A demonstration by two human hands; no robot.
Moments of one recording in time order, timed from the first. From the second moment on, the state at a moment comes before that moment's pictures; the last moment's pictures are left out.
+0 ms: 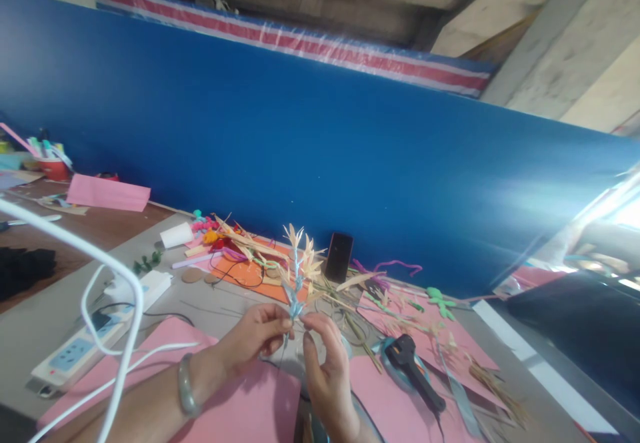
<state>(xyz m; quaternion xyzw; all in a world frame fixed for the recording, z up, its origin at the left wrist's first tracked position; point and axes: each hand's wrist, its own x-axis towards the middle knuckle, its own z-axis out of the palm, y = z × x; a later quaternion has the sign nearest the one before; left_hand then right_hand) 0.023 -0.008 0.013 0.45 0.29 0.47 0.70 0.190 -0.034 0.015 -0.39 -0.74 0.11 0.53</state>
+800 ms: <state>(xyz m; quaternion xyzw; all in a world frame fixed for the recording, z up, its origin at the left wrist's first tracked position) 0.025 -0.012 0.021 0.45 0.31 0.48 0.68 0.188 -0.039 0.023 -0.40 -0.78 0.02 0.49</state>
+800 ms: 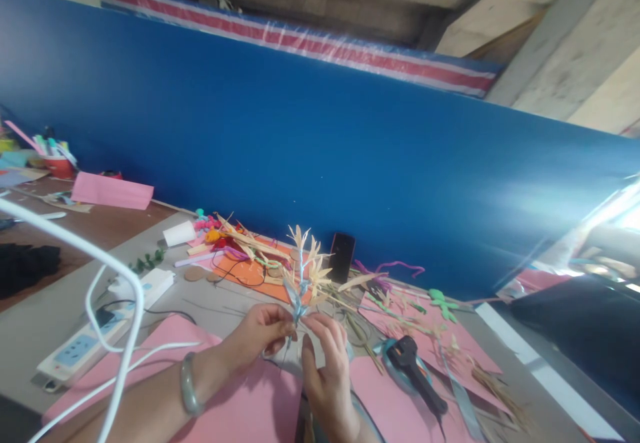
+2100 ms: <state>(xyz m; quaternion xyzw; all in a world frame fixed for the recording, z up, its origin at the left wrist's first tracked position) 0.027 -0.015 0.024 0.47 0.33 0.50 0.65 0.187 -0.042 0.020 -0.40 -0.77 0.02 0.49</state>
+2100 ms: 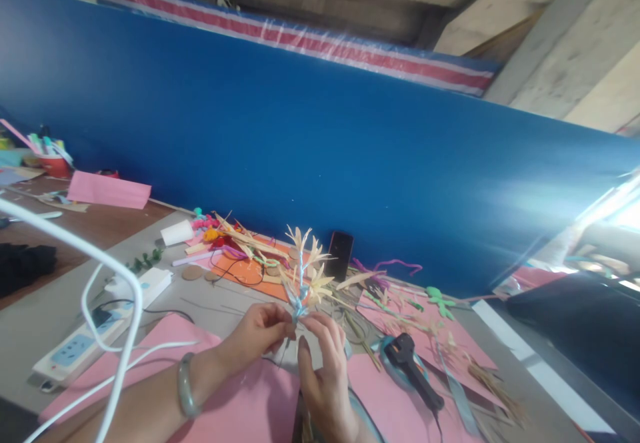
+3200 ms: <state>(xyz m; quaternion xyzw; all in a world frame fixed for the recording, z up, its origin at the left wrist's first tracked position) 0.026 -0.015 0.023 0.45 0.28 0.49 0.69 0.188 -0.046 0.022 -0.39 -0.79 0.01 0.47</state>
